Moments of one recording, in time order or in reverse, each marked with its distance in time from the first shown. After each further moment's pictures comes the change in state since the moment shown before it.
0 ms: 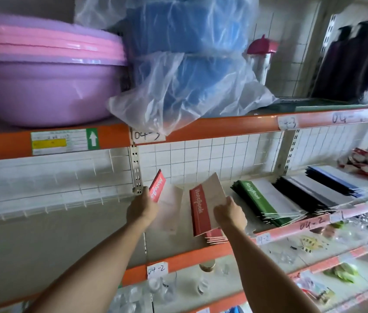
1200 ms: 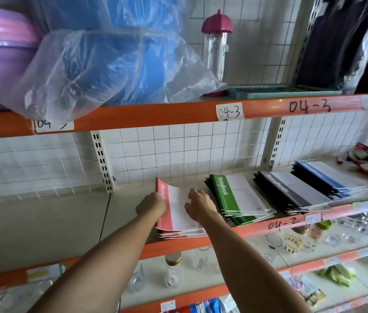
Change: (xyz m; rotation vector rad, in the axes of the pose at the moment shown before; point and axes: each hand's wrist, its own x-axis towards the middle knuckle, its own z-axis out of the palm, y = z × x) left_hand -0.026 0.139 0.111 0.182 -0.177 -0.208; right_hand 0.091 0.060 -0.018 -0.221 -0.222 -0.540
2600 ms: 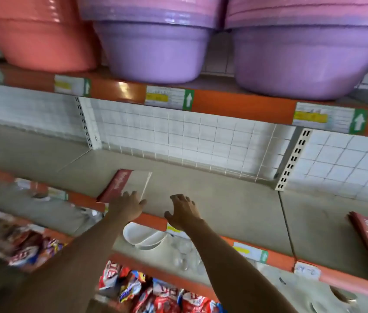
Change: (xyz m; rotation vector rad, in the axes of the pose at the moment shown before) left_hand 0.024 -0.626 -0.174 0.269 0.074 -0.242; right_hand -0.109 -0.515 0.267 -0.059 -0.393 -0.579
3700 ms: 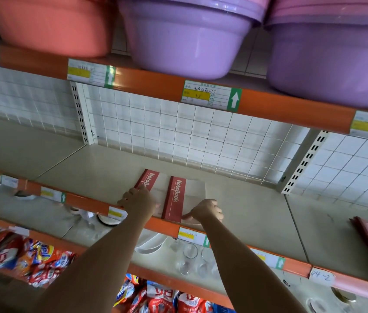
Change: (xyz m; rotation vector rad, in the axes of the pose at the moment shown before) left_hand 0.037 0.014 0.007 -0.179 -0.032 -0.219; right_hand 0.053 0.004 0.013 0.260 -0.036 0.881
